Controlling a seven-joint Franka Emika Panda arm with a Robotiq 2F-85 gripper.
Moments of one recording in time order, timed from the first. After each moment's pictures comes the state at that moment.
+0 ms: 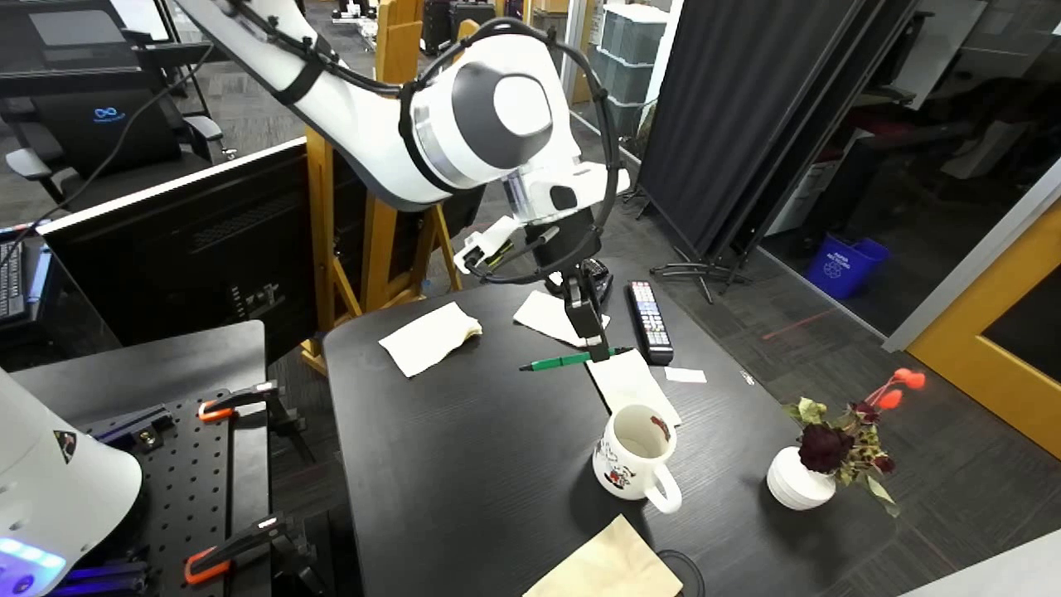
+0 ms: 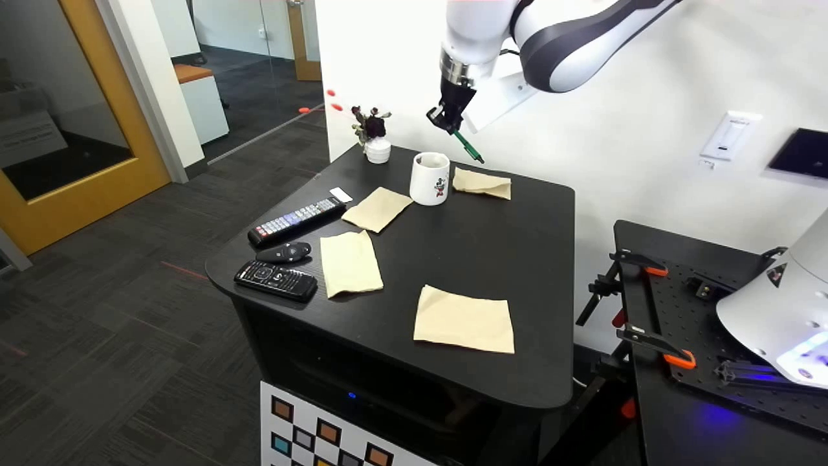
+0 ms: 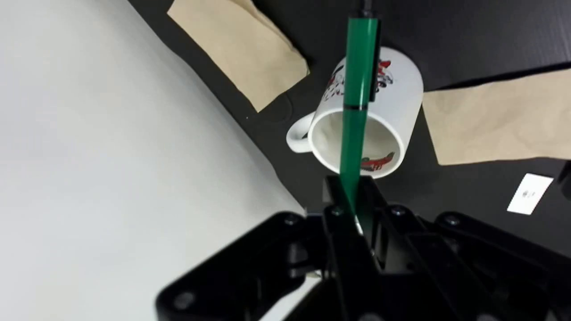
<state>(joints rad) 0.07 0.23 -0.16 -2.13 -0.88 2.43 1.12</state>
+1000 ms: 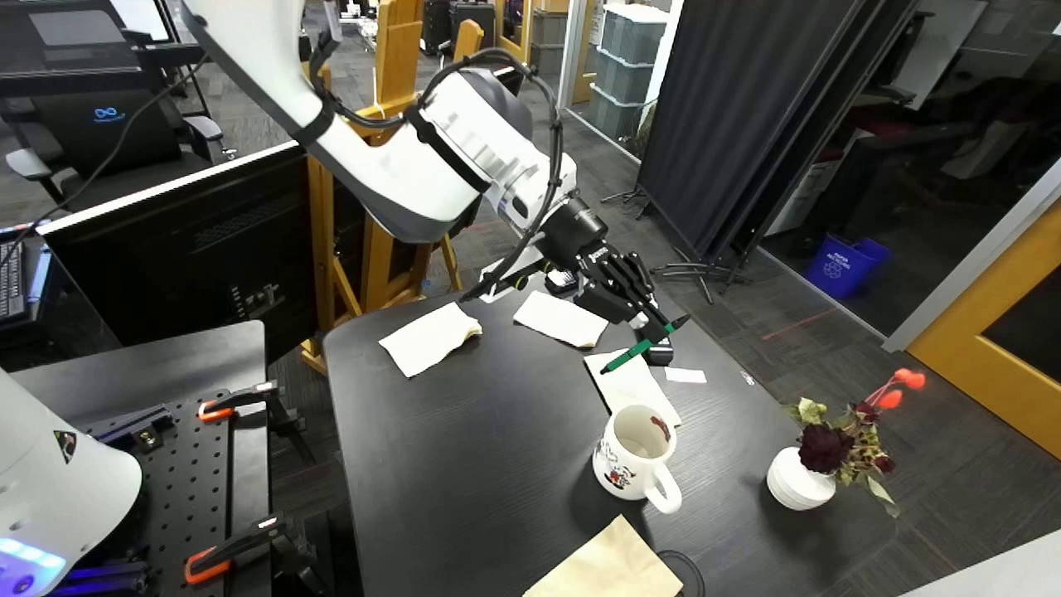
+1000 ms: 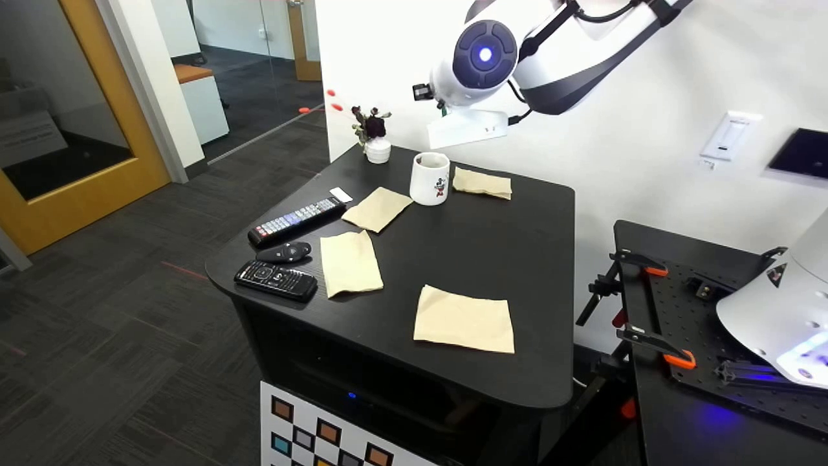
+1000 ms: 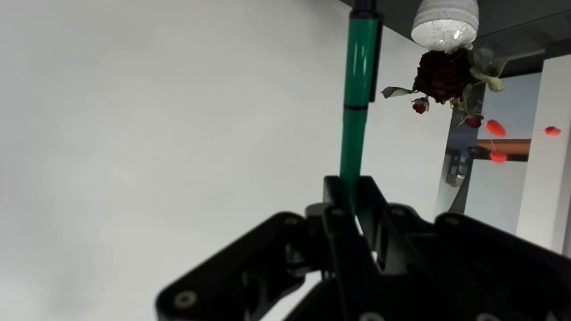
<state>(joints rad) 0.08 0.30 -0.07 -2.09 -1.56 2.15 2.07</state>
